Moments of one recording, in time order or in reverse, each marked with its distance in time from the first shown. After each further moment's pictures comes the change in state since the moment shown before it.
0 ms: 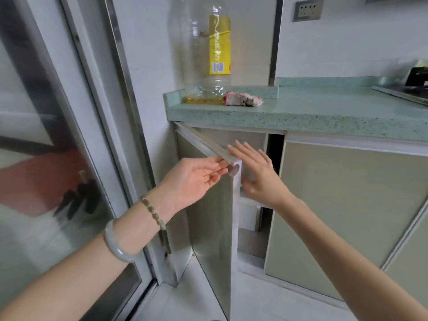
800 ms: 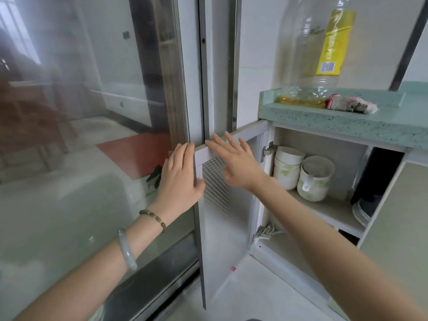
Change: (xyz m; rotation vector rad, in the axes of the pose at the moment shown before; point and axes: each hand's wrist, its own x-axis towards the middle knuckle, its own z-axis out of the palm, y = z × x) left_hand -0.112 0.009 -0.147 1.755 0.933 0.482; right_hand 0.102 -0.151 0.121 -0.075 -0.299 -0.396
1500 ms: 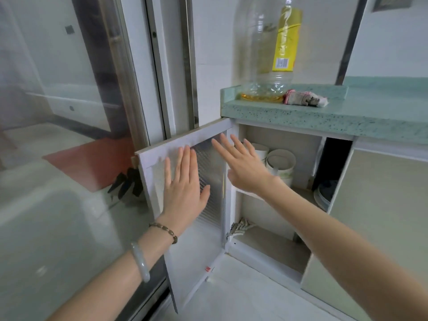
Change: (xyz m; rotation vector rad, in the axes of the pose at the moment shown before) left_hand 0.019 0.048 0.078 0.258 0.058 0.201; right_hand -0.046 0.069 -0.009 -0.331 -0.107 0.222
